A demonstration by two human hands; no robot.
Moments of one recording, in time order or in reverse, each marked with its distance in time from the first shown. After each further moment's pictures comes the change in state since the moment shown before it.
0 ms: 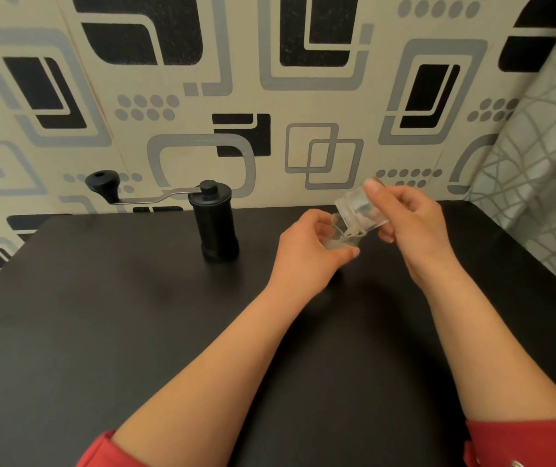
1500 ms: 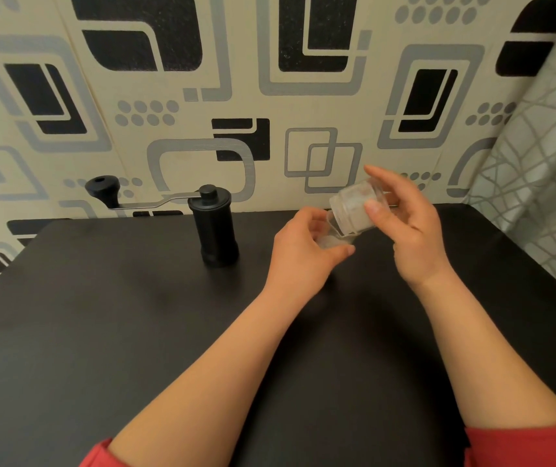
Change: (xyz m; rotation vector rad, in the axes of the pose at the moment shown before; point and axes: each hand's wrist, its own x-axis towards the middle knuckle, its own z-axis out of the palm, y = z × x) left_hand 0.000 0.003 -0.005 -0.027 0.058 0.032; right_hand -0.007 0.001 -0.001 -0.078 -0.145 -0.380
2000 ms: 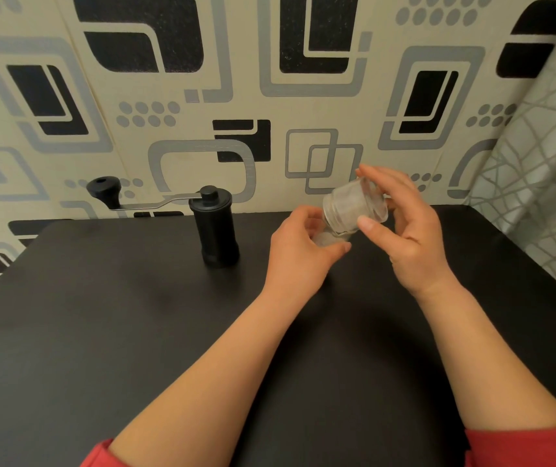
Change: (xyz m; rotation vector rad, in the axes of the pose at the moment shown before) left_hand 0.000 0.000 -0.001 -0.023 0.055 0.009; right_hand -0.001 0.005 -0.002 -0.094 -0.071 -0.247
